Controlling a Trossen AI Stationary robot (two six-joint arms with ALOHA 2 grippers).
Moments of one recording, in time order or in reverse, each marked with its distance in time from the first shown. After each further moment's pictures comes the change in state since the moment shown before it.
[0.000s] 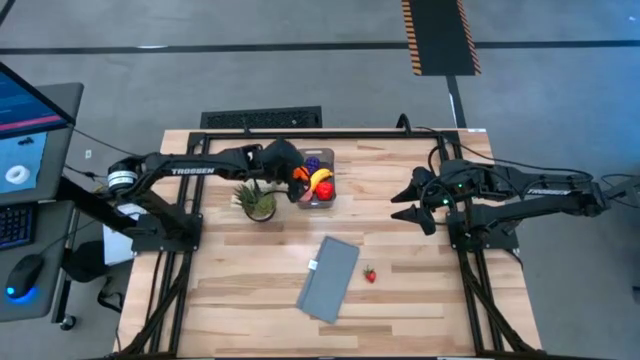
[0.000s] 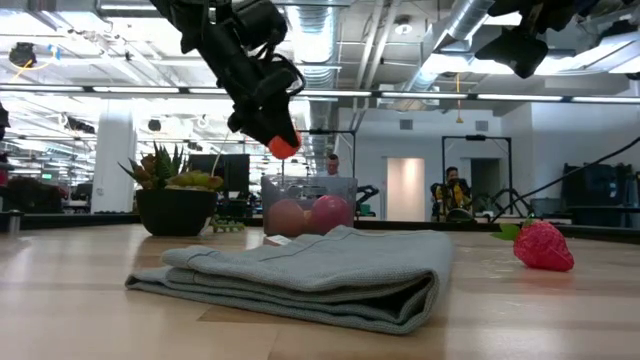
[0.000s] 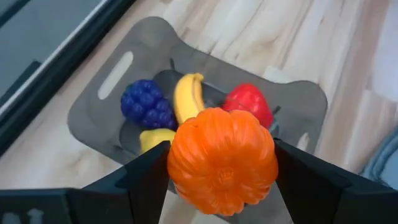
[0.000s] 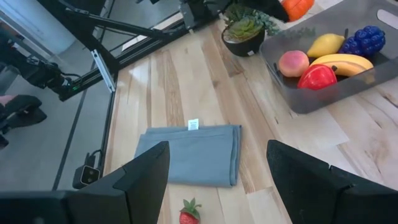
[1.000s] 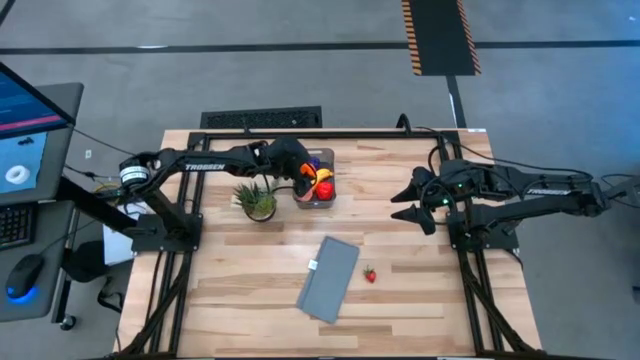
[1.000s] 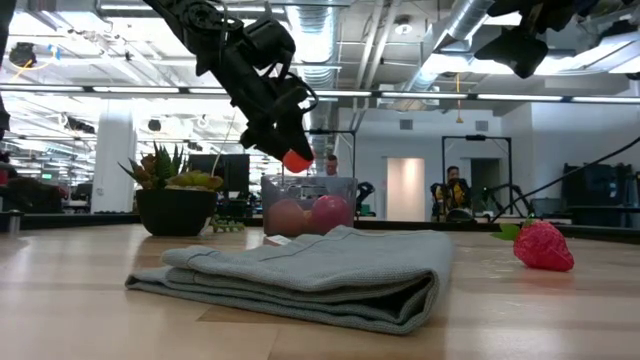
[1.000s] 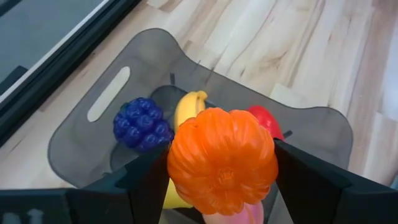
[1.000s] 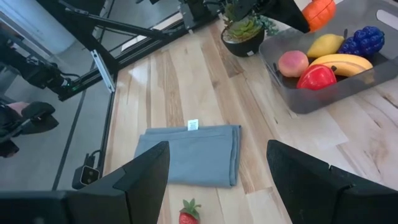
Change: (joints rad) left arm 0.055 0.099 0.001 0.140 0.063 0.003; right arm -0.001 0.000 0.000 0.000 0.000 -0.001
